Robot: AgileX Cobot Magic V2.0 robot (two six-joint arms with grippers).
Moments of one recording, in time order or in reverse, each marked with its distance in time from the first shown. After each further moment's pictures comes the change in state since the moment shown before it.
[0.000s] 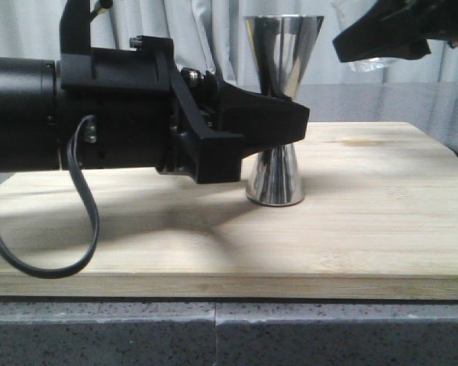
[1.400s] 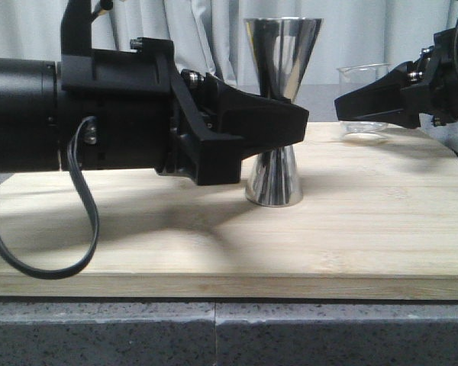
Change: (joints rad) left arm 0.000 0.000 0.000 0.000 0.006 0.000; right arm -0.176 0.335 -0.005 0.114 -0.417 -0.219
